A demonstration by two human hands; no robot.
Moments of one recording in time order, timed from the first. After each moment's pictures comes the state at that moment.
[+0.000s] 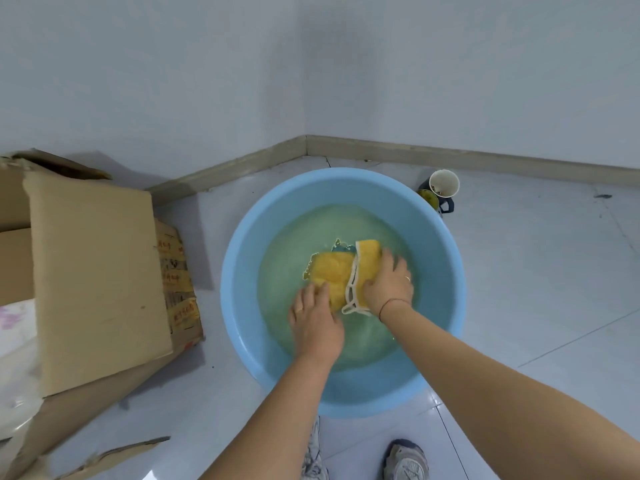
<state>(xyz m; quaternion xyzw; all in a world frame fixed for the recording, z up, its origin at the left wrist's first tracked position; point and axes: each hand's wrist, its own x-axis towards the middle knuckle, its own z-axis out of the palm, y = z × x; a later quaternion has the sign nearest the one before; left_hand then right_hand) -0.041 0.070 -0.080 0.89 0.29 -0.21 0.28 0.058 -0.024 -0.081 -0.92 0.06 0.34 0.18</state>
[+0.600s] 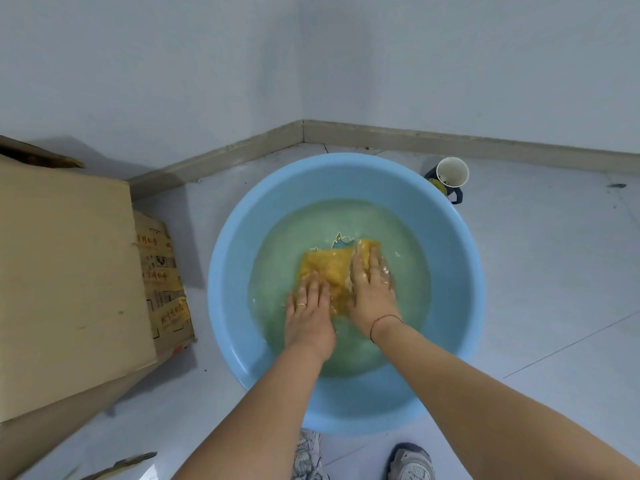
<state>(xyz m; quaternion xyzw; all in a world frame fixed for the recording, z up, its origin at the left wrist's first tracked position) -0.035 0.088 -0.127 0.91 0.13 -0.37 0.15 0.032 -0.021 -0.138 -0.93 -0.13 0.32 0.12</state>
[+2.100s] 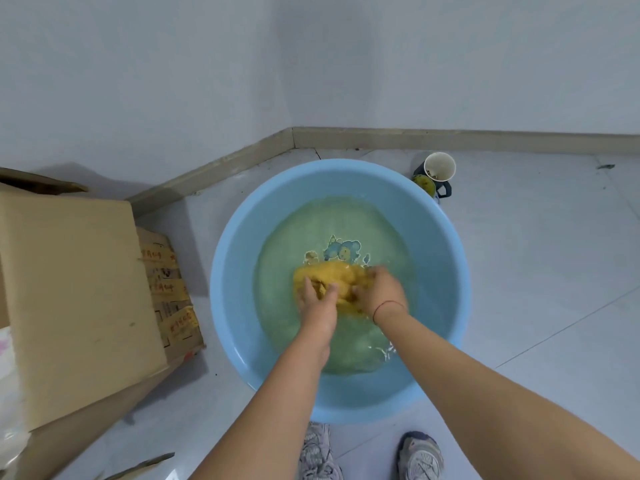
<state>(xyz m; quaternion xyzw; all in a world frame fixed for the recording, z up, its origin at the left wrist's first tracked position) -0.017 0.073 -0.095 0.58 0.50 -0.21 0.61 0.046 -0.026 -0.111 -0.88 0.15 0.38 0.25</state>
